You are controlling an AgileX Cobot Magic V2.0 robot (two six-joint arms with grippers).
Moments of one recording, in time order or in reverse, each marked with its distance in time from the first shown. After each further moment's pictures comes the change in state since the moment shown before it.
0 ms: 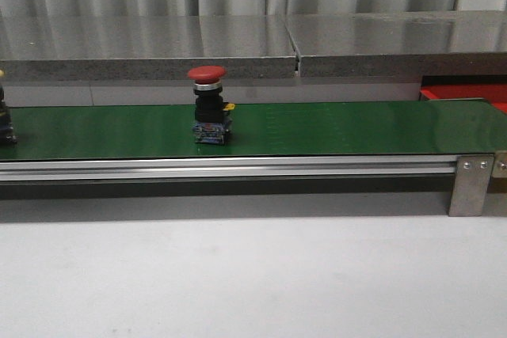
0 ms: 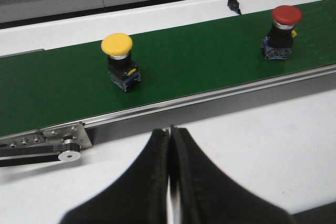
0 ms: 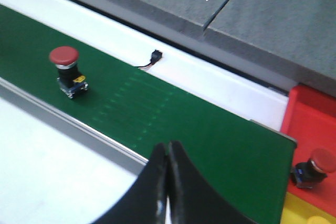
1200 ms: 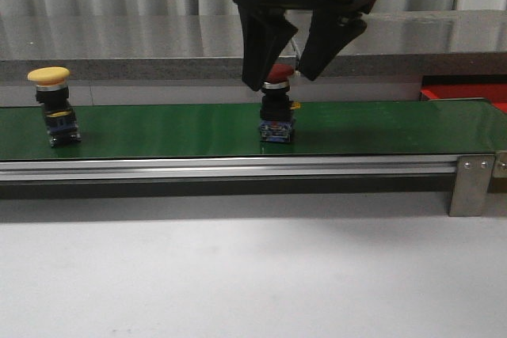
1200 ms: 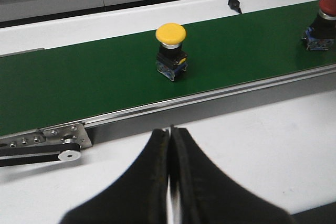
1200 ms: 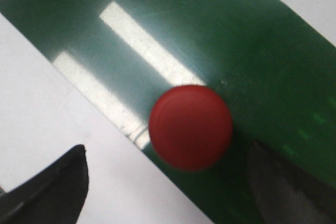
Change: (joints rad) left arm 0.000 0.000 0.000 0.000 0.002 0.000; right arm 0.172 1.066 -0.776 0.036 0.401 0.032
